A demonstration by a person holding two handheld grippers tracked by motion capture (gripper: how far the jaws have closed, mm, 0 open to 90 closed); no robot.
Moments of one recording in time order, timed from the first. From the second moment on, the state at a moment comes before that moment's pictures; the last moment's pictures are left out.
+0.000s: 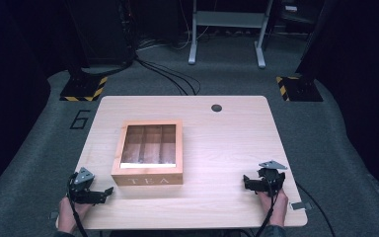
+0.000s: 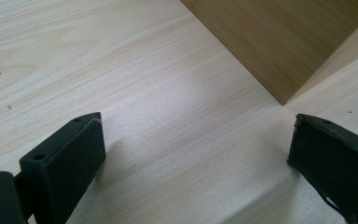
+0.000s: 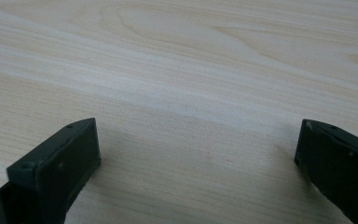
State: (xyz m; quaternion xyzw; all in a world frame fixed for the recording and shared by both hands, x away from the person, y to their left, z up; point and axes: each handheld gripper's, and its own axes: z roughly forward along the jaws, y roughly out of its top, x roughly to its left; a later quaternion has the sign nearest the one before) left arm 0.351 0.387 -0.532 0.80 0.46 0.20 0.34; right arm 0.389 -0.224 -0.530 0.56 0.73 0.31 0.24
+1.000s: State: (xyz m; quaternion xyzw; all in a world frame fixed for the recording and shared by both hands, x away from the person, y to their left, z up) left arm 0.340 0.383 -0.510 0.78 0.45 0.17 0.40; right arm 0.388 -0.224 -0.530 0.57 0.73 0.31 0.24
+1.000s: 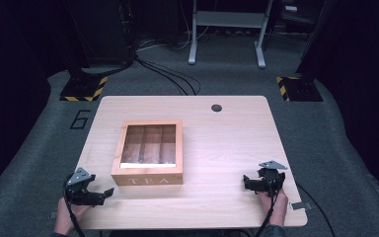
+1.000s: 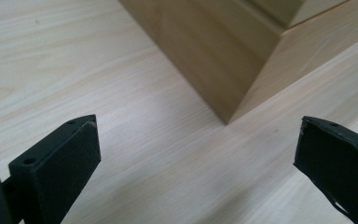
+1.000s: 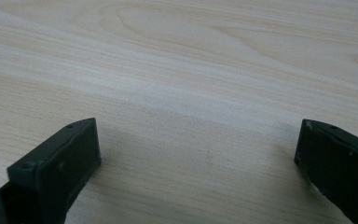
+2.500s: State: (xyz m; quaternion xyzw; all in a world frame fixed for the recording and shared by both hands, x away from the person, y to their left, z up) left arm 0.332 0.380 -0.492 0.76 0.40 0.16 0.48; right arm 0.388 -0.224 -0.530 0.56 0.73 0.31 0.24
